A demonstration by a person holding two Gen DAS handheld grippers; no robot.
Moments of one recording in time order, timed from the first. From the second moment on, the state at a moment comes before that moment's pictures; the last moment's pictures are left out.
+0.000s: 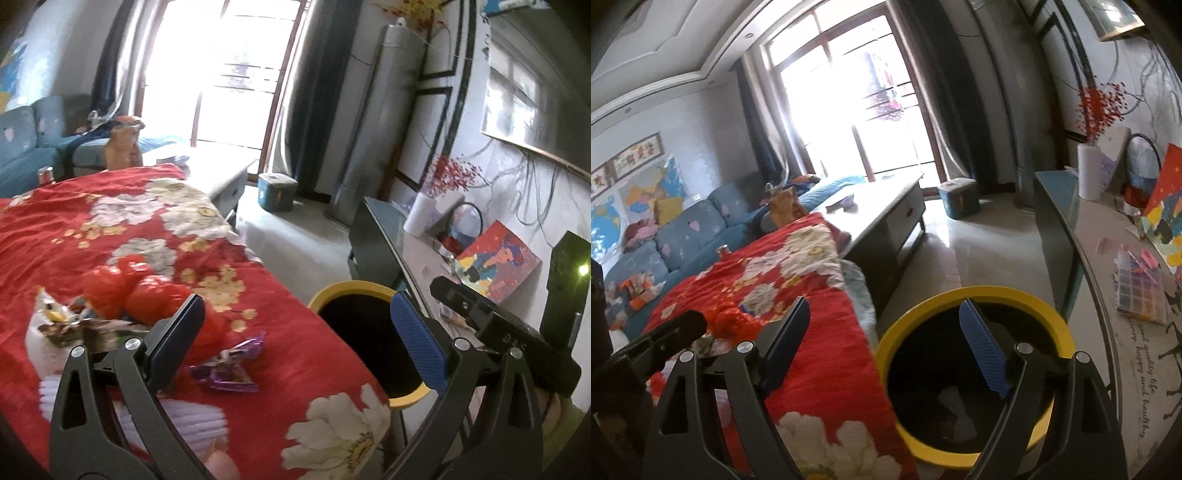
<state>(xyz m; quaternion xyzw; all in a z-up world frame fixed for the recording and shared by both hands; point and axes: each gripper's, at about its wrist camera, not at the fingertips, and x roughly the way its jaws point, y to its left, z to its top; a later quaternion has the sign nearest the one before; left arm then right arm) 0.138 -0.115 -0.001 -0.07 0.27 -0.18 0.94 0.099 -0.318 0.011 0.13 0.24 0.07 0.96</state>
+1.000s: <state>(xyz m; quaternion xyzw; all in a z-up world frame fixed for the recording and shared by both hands) 0.113 0.023 0.006 -0.15 0.24 -0.05 0.96 0.085 -0.188 0.006 0.04 0.28 0.24 0.93</state>
